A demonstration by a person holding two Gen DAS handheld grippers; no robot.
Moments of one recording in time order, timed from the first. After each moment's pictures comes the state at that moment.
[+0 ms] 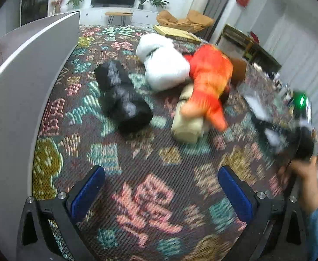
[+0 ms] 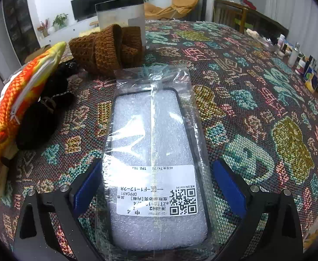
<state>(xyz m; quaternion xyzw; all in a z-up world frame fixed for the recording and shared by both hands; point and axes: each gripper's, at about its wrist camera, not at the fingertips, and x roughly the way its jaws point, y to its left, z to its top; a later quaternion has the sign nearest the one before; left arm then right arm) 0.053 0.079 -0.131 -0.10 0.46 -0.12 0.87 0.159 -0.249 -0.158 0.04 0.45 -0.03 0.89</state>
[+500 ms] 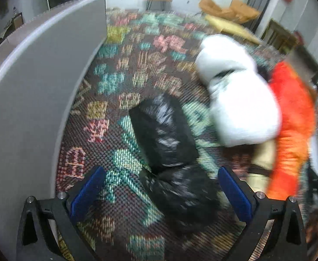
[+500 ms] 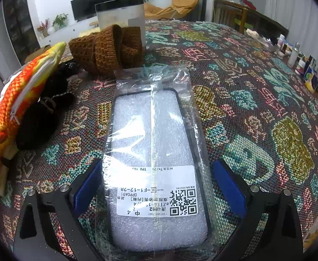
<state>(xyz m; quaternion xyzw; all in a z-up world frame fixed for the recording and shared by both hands) 0.166 0.099 -0.158 -0.05 0.51 0.03 0.86 0.159 -0.249 -0.158 0.04 0.45 -0.03 0.89</state>
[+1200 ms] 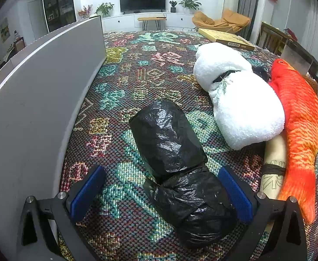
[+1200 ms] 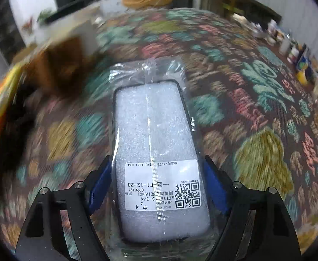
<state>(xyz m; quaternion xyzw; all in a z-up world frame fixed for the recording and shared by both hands) 0.154 0.097 -0.165 -0.02 0.45 0.02 0.89 0.211 -0.340 -0.156 0.05 0.50 -0.07 0.86</state>
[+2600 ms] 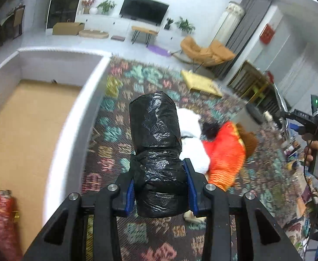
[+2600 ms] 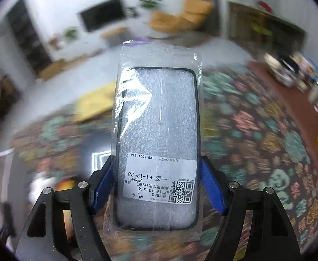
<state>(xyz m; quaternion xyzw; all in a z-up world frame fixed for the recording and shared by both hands) 0.109 0.154 -0.040 -0.18 0.40 -0.06 0.90 0.318 -0.283 0.021 0.08 0.45 0.09 0.89</state>
